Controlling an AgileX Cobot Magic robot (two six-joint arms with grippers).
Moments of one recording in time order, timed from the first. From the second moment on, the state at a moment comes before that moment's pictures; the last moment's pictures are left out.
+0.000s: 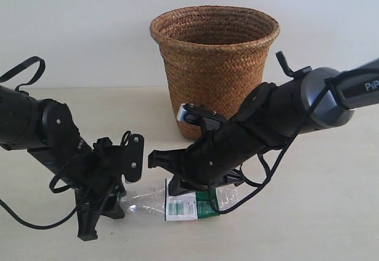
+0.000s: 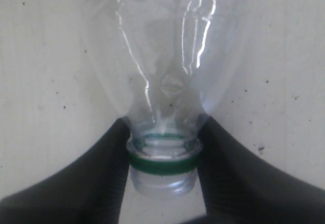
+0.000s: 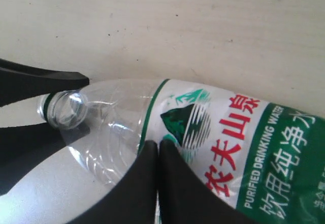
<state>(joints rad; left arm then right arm) -0.43 1.91 -0.97 -0.36 0.45 1.43 0.62 2.00 -1.14 1.00 0.47 -0.43</state>
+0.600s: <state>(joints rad) -0.43 1.91 -0.97 -0.36 0.45 1.43 0.62 2.03 -1.15 1.00 0.48 -0.42</state>
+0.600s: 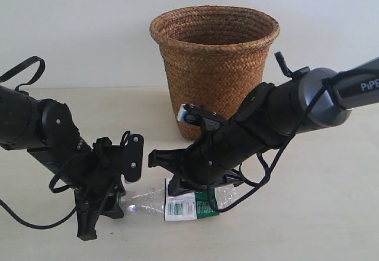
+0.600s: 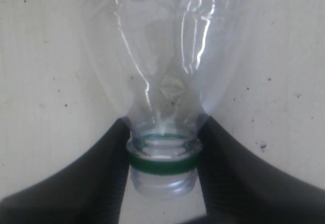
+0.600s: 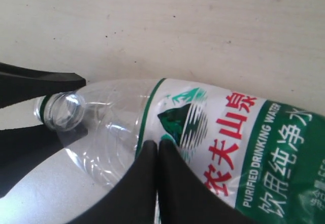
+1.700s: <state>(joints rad) -0.43 1.92 -0.97 -0.35 0.44 1.43 0.59 1.91 -1.13 0.71 0.55 -0.24</state>
